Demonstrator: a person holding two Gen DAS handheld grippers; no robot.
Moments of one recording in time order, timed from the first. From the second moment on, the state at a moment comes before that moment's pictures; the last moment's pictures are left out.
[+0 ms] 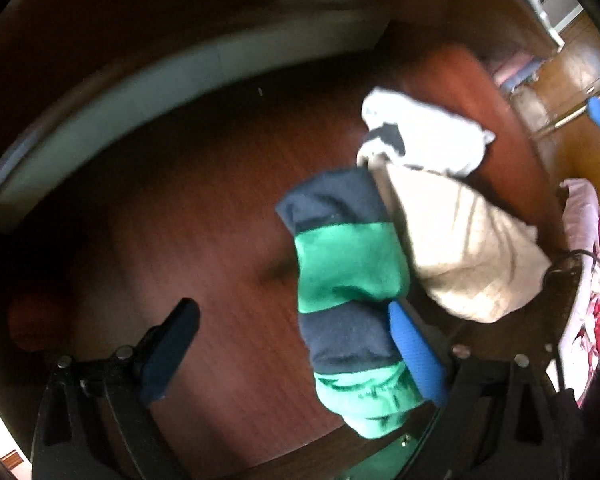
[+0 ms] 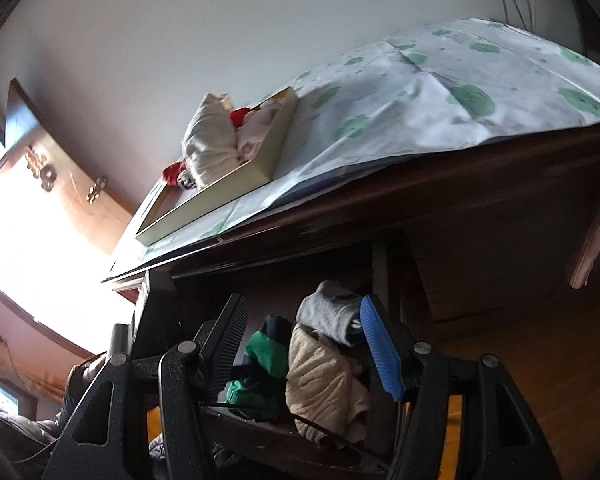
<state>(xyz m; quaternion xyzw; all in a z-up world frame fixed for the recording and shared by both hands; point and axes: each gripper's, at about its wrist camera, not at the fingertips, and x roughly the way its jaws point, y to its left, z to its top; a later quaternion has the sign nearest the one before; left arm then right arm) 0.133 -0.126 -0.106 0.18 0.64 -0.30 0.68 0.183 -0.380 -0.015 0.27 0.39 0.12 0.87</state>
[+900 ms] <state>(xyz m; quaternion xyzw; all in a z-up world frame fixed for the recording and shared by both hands) 0.111 -0.043 -0.020 0.09 0.56 -0.36 0.75 0.211 -0.347 -0.043 0.21 0.46 0.20 0.84</state>
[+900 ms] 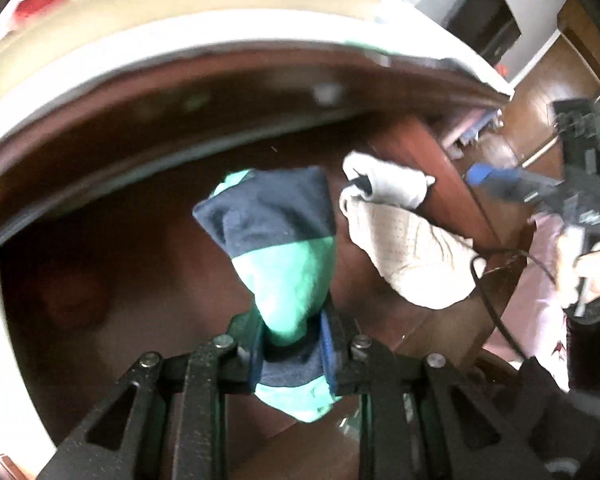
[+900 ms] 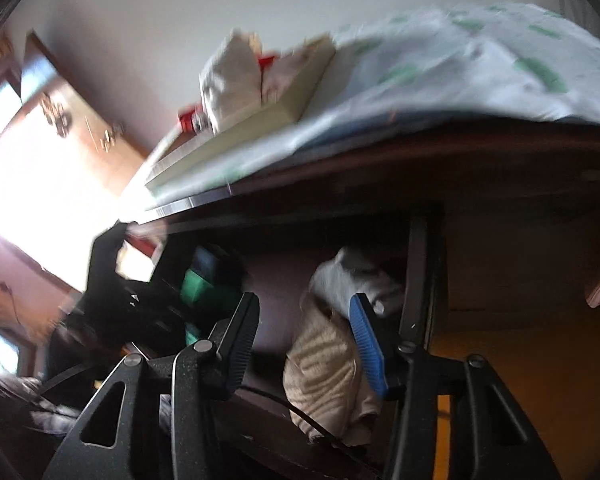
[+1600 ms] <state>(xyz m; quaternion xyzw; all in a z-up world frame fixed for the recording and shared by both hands) 0.125 0.024 0.028 0.06 0.47 -0.34 0.81 0.256 -0.250 -0.093 -0.01 0.62 0.13 0.77</state>
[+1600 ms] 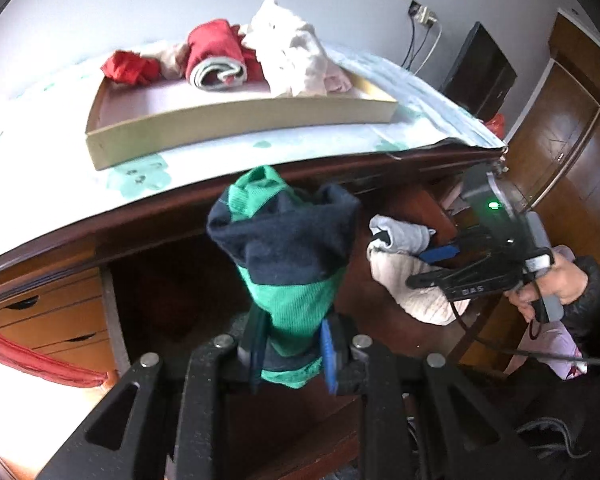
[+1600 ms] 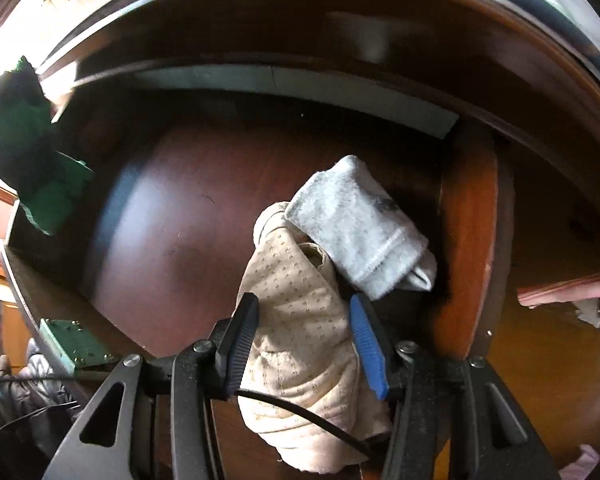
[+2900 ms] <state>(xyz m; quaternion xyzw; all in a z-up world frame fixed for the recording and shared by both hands) 0.123 0.070 0.064 0.04 0.42 -0.30 0.86 0.270 -0.316 0.010 0.36 0.37 0.28 0.81</state>
